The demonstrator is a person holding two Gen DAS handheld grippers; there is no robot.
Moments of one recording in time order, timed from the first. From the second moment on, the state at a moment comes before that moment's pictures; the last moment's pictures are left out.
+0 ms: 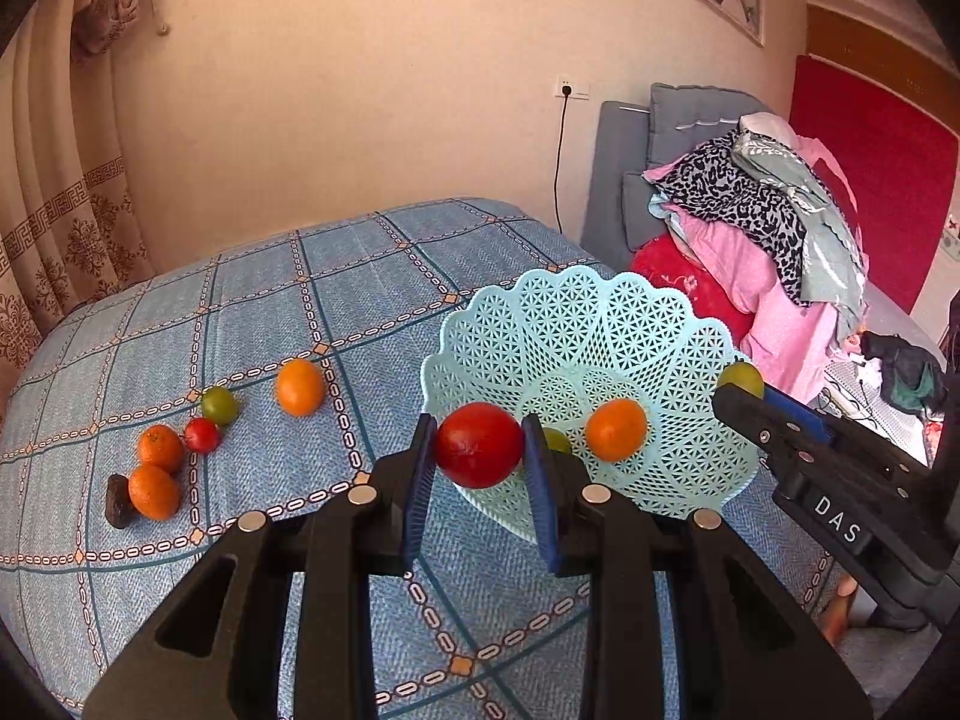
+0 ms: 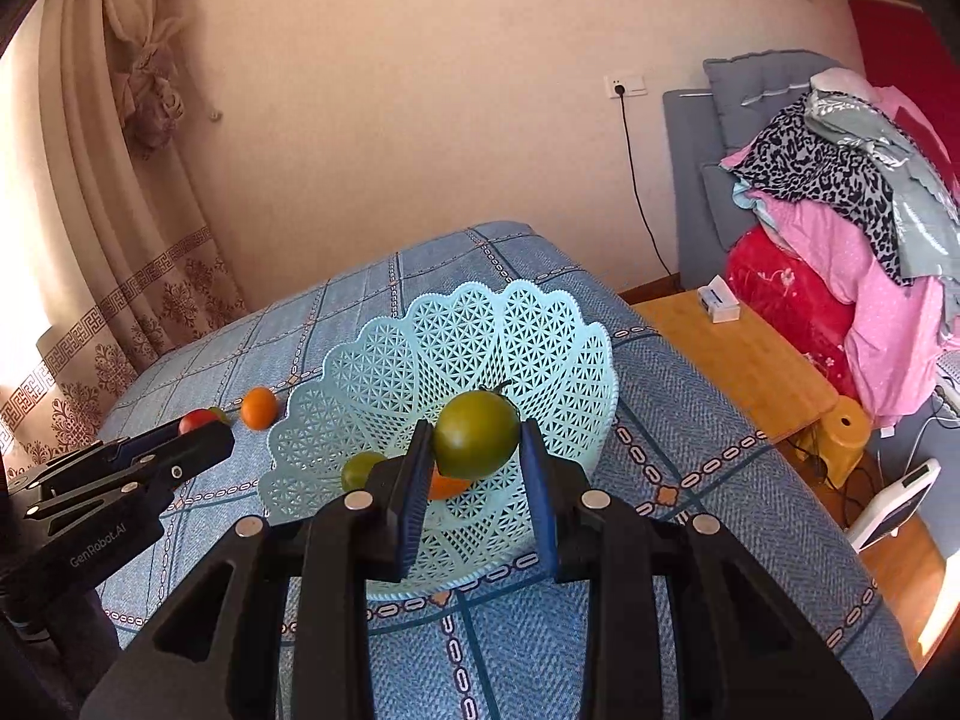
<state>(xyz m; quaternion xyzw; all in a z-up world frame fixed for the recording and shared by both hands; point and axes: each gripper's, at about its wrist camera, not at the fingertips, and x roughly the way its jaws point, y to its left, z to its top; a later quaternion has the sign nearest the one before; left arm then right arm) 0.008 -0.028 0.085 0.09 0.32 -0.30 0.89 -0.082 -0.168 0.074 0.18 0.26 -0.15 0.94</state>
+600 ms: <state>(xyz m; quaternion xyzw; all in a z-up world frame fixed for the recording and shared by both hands) 0.012 -0.049 0.074 0.09 0.34 -0.32 0.88 -0.090 -0.185 0.076 0.20 0.24 -0.17 0.93</state>
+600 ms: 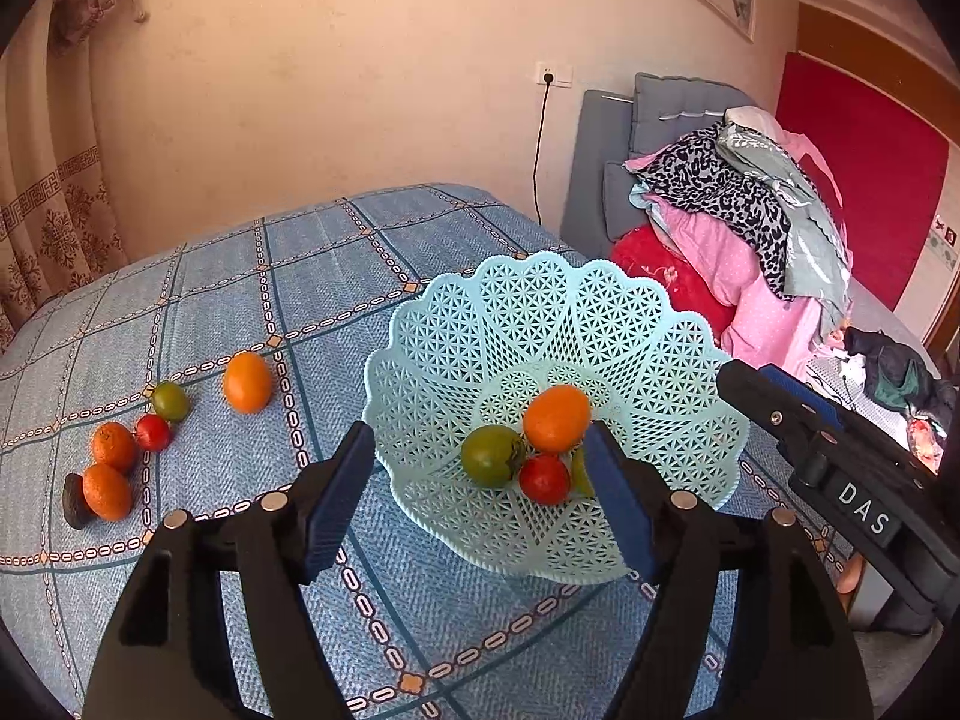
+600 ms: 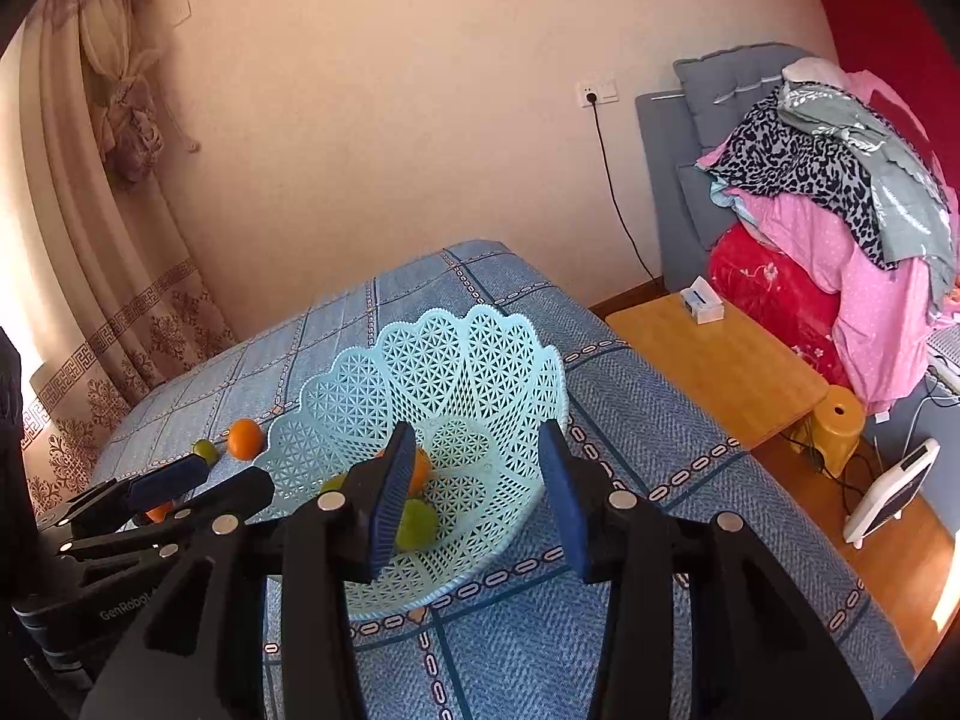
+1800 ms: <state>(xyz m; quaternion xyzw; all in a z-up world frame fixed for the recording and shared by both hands) 0.038 0.068 0.104 0.03 0.30 -0.20 0.93 -0.067 -0.107 0.090 0.16 0.25 -0.10 0.95</state>
